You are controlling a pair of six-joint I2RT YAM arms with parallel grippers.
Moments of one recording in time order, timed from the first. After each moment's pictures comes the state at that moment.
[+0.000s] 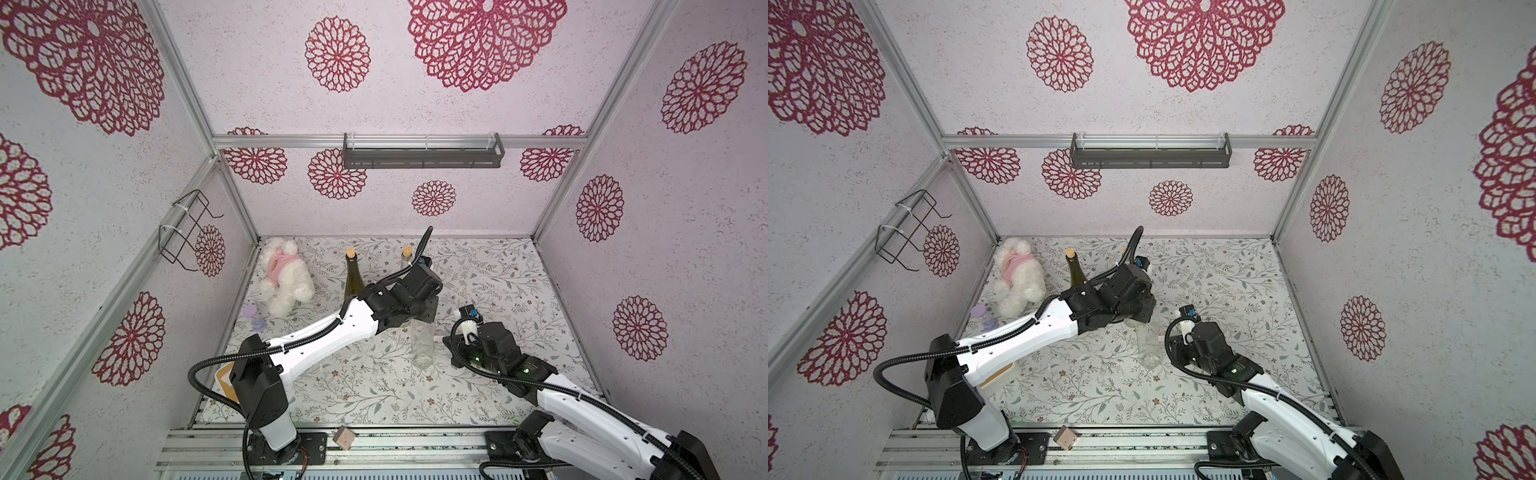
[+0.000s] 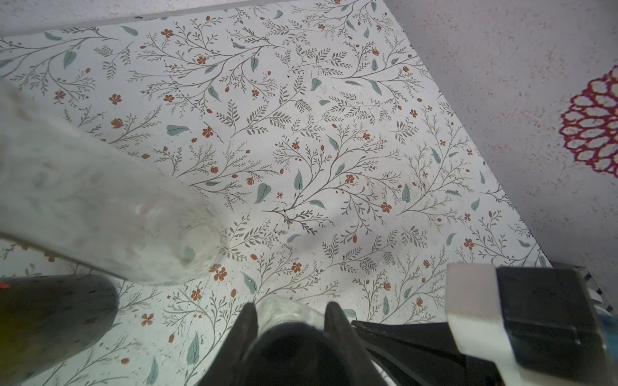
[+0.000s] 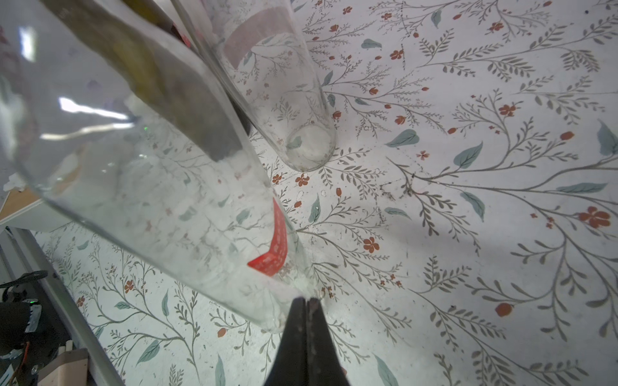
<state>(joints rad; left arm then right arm) -0.94 1.68 1.54 -0.65 -0.21 -0.49 0.67 0.89 0.46 -0.17 -0.08 0.39</state>
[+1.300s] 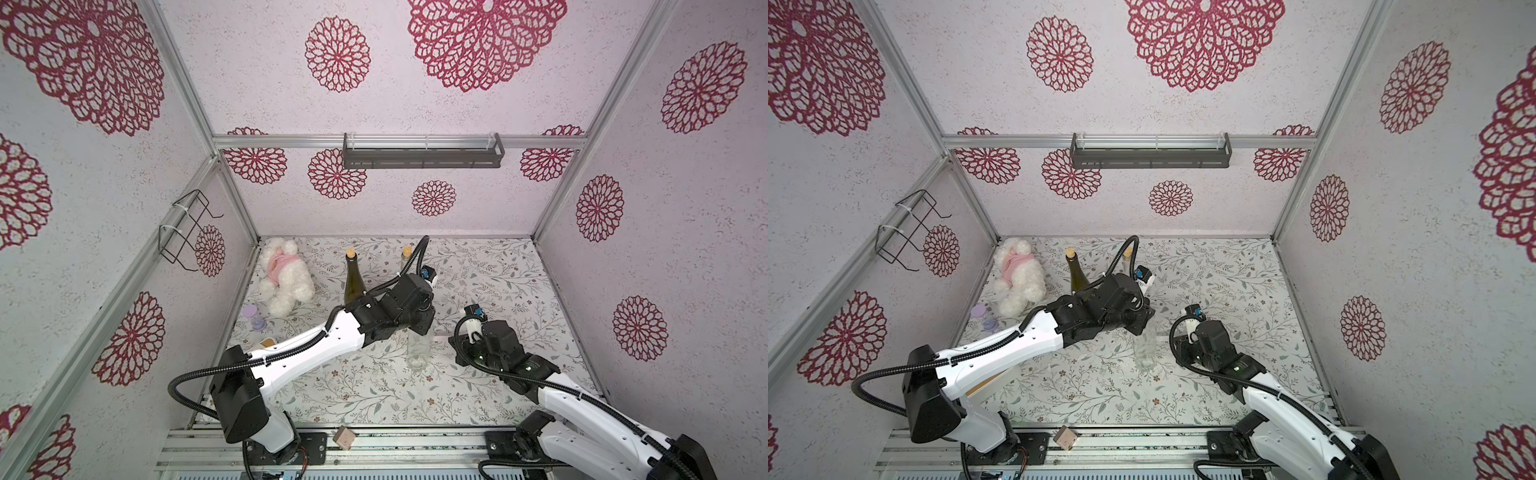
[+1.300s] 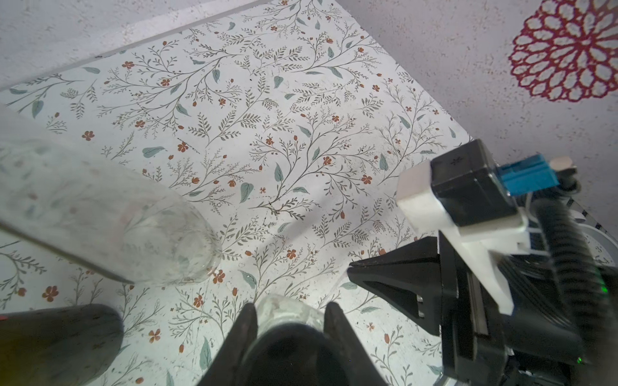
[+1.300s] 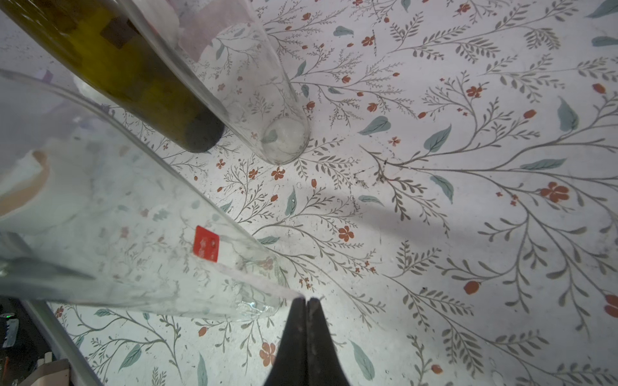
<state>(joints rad) -0.97 1.57 1.39 -0.55 -0.14 -0.30 0.61 0.90 0.47 -0.21 -0.08 0.38</state>
